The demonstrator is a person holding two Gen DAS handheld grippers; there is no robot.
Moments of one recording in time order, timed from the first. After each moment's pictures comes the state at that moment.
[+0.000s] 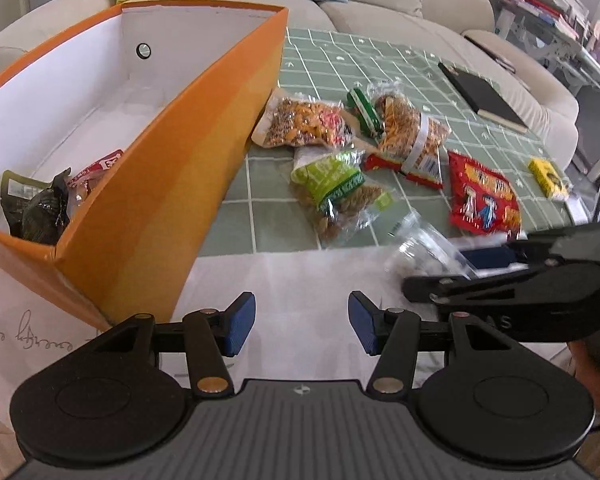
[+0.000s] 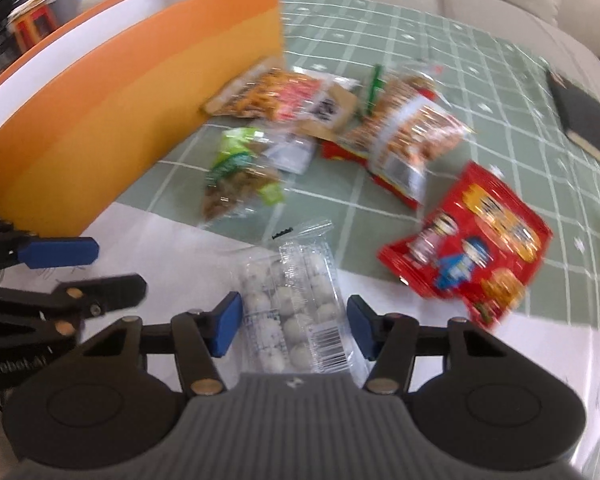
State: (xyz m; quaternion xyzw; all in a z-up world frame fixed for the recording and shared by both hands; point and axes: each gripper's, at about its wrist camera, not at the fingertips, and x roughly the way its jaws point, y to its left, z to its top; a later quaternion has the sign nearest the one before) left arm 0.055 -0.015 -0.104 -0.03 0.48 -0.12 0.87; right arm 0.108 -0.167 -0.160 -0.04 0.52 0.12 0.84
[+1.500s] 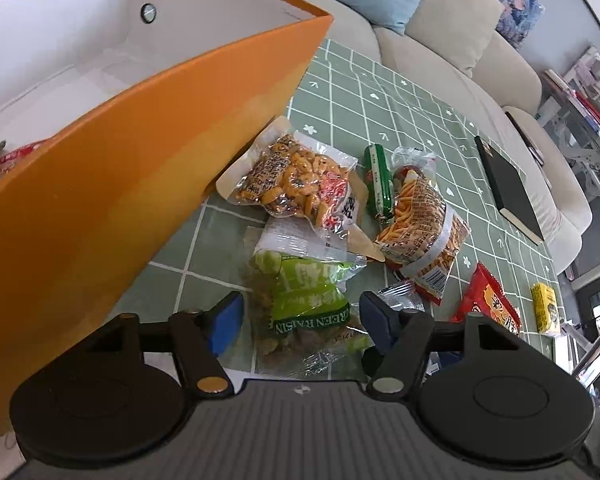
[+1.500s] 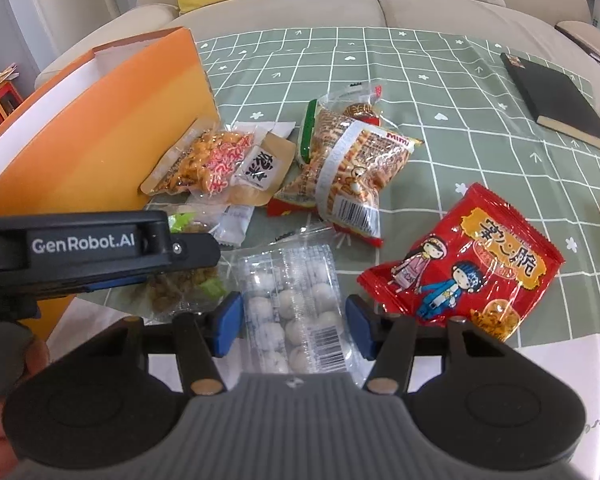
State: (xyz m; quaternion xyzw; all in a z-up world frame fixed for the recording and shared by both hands) left arm 0.139 -0.040 -0.130 -0.19 0.48 -0.08 0.85; right arm 0.140 -0.190 -0.167 0.04 0.48 0.07 0.87
